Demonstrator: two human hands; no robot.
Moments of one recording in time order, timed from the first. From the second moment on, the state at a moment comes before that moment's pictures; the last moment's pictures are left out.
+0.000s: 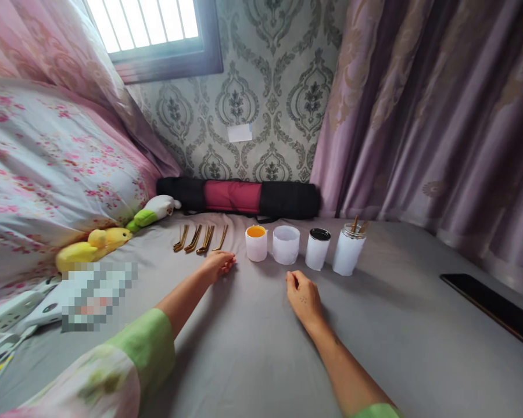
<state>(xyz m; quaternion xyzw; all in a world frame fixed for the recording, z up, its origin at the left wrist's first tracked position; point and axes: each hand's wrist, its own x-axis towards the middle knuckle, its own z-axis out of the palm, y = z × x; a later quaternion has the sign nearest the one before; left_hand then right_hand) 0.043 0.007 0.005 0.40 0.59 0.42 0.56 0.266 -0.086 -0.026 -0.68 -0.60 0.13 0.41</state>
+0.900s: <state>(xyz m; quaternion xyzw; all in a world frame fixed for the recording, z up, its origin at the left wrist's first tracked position) 0.001 0.054 0.010 0.63 0.73 0.22 0.14 0.266 -0.085 -0.027 -0.68 -0.60 0.14 0.41</state>
